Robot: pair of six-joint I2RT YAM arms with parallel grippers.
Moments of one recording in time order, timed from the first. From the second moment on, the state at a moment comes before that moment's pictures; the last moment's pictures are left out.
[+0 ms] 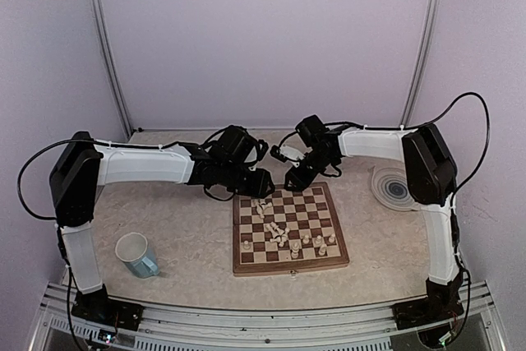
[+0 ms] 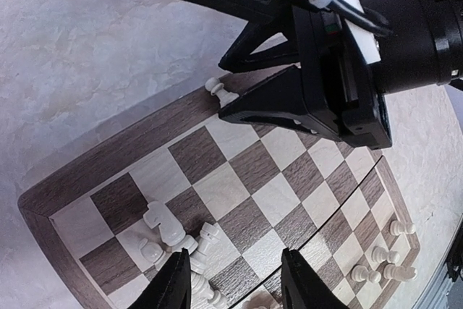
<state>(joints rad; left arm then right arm) -0.84 1.92 1.39 -0.26 0.06 -0.44 0.61 2.19 1.70 -0.55 -0.23 -0.34</state>
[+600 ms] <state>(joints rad) -0.84 1.91 1.36 -0.25 0.04 -0.45 0.61 2.21 1.71 -0.56 -0.25 -0.34</state>
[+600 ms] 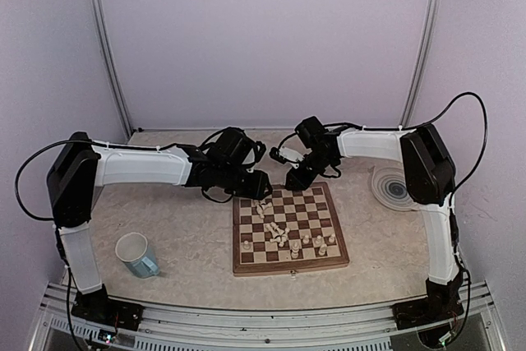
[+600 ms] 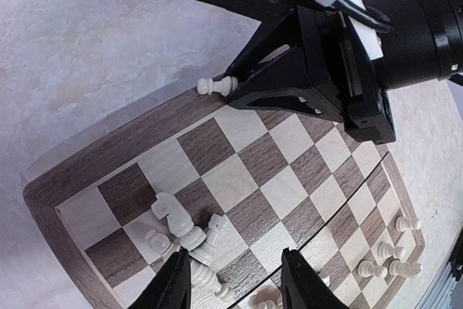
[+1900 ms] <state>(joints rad) -0.70 1.84 1.01 0.61 0.47 -1.04 0.58 1.91 1.47 -0.46 -0.73 -0.43</state>
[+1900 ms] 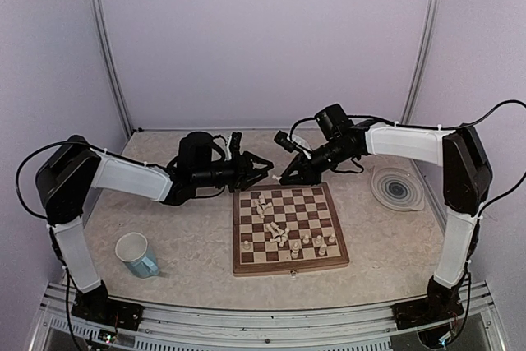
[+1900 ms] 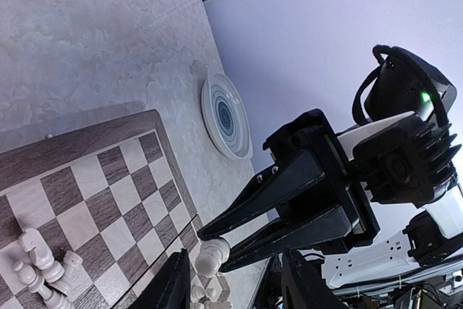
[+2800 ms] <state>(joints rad) -0.73 1.91 1.04 0.63 0.52 -1.08 0.58 1.91 1.47 -0.46 -0.76 -0.43</state>
